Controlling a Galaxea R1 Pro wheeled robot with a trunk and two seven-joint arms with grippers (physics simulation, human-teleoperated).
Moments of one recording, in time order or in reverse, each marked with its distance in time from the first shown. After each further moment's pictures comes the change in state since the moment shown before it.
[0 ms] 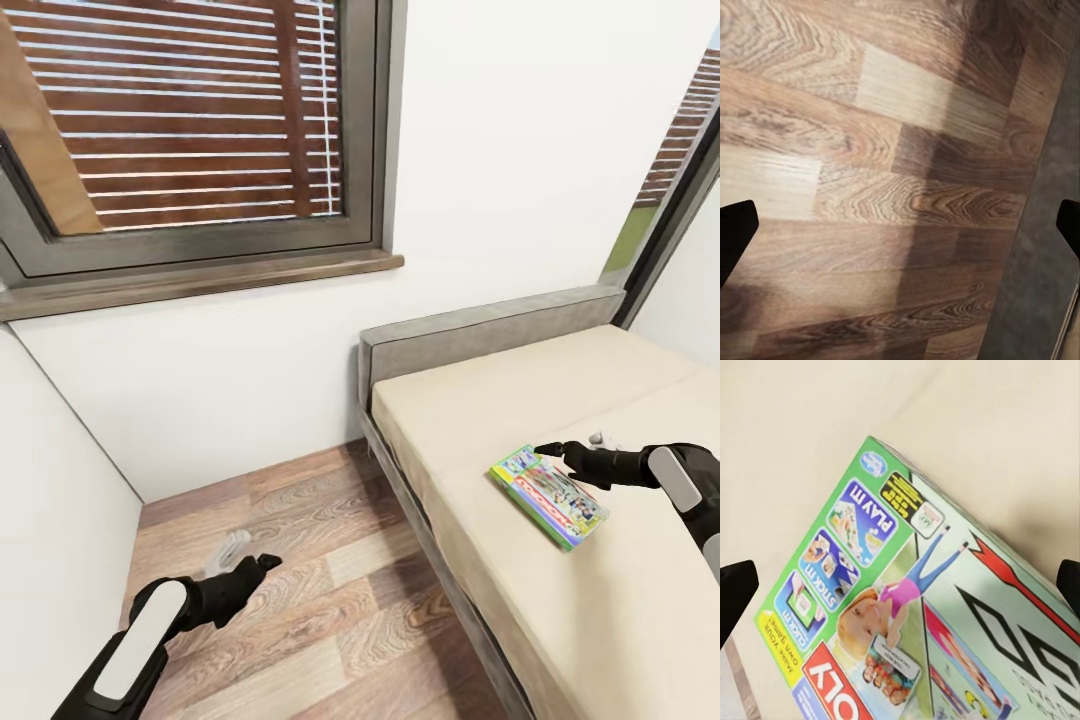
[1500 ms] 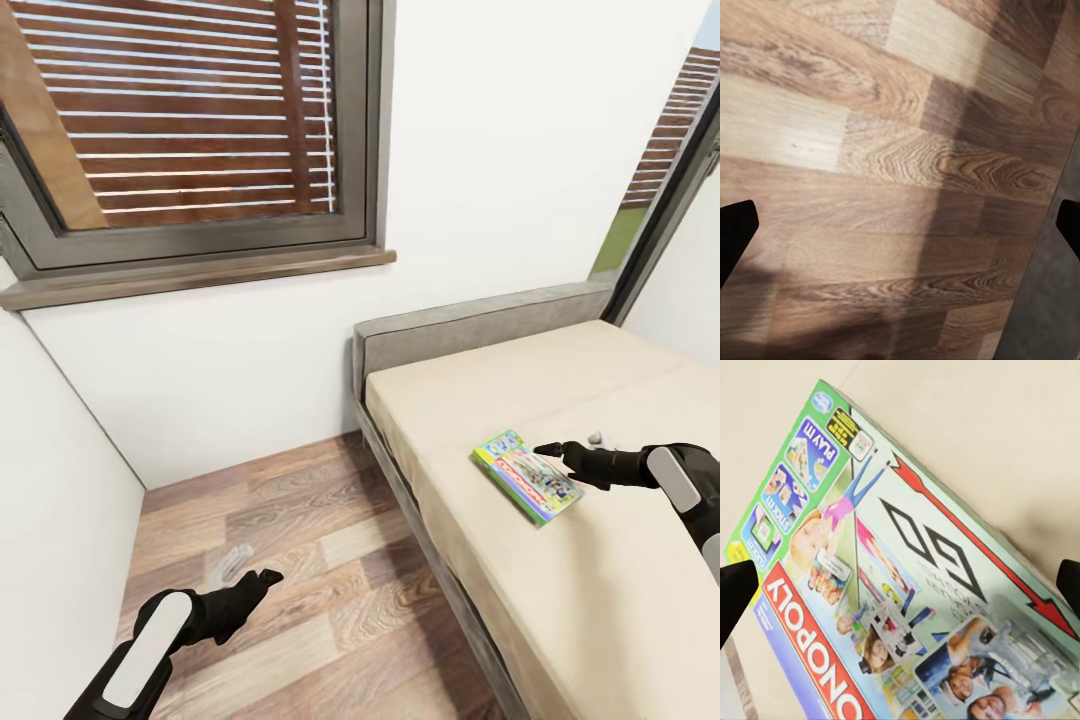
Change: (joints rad) left arm 0.007 -0.014 -0.001 0.070 -0.039 -0.002 -0.025; right arm 0.002 0.001 0.004 -0.002 -0.001 0.000 0.000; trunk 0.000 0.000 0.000
